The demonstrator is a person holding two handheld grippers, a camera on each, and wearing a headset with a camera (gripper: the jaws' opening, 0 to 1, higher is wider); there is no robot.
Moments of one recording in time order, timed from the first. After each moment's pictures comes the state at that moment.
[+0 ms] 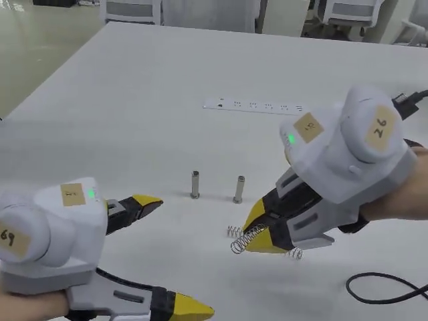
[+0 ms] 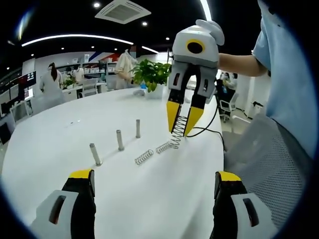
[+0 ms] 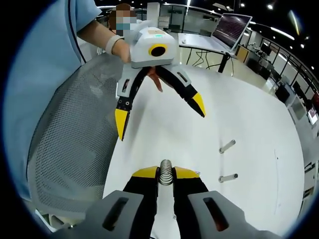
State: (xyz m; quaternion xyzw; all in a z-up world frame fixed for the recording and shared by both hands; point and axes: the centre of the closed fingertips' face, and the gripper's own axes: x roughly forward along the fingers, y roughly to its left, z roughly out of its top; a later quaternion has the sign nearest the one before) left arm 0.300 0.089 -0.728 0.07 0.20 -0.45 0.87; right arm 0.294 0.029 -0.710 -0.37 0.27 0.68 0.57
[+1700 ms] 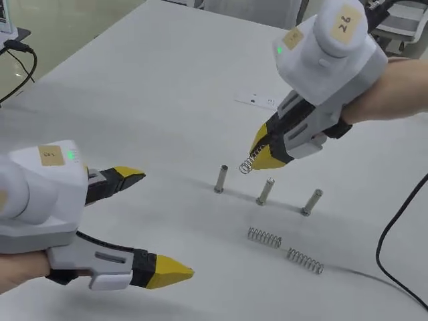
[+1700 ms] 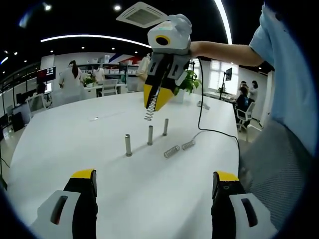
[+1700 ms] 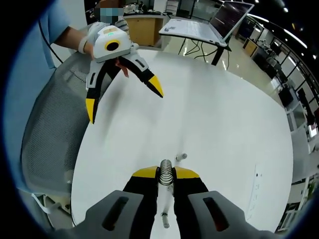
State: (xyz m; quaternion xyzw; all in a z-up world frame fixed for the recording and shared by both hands) left arm 0.319 0.143 -0.730 0.05 0.20 -0.38 0.90; right arm 0.401 0.080 -0.695 -0.45 0.29 0.66 0.53
